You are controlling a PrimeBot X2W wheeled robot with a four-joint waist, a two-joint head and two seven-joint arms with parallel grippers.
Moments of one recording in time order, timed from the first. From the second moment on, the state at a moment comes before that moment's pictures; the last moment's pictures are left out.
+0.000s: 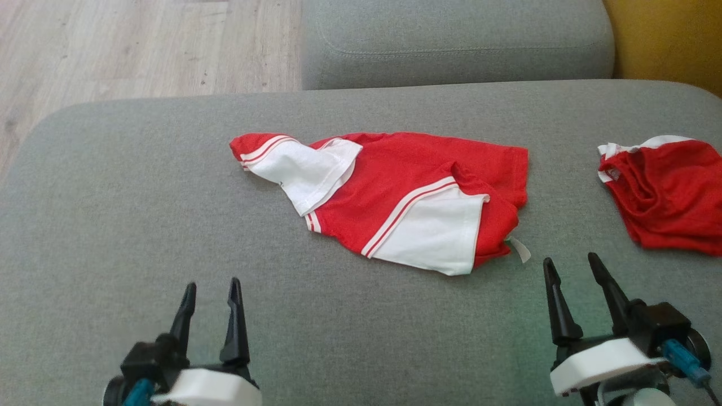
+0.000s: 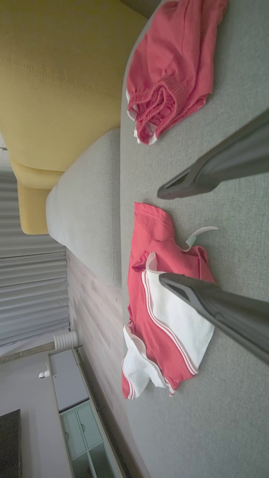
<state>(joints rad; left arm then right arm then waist) -0.03 0.36 -0.58 0.09 -0.70 0.33 -0.25 0.10 -0.05 0.02 0.11 0.09 0.13 -0.12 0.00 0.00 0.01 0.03</state>
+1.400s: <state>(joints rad) -0.06 0.30 -0.55 0.10 -0.63 0.30 -0.25 -0.16 -0.05 0.14 0.39 0.05 0.13 -0.04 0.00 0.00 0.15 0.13</state>
